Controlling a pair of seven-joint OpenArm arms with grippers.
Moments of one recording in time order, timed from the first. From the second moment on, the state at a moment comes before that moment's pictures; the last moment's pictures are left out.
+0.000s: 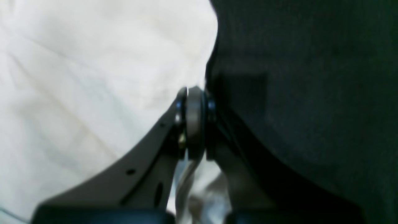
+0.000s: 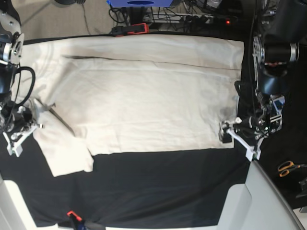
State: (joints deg) left arm -27.2 -20.6 -1.9 29.2 -15.8 -18.7 23.4; right arm 23.7 20.7 15.8 37.8 9.3 25.7 -41.4
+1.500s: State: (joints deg) left arm -31.6 -16.8 -1.8 18.2 -15.5 -18.6 9.6; right arm 22.6 21.5 15.8 37.8 9.2 25.7 -38.9
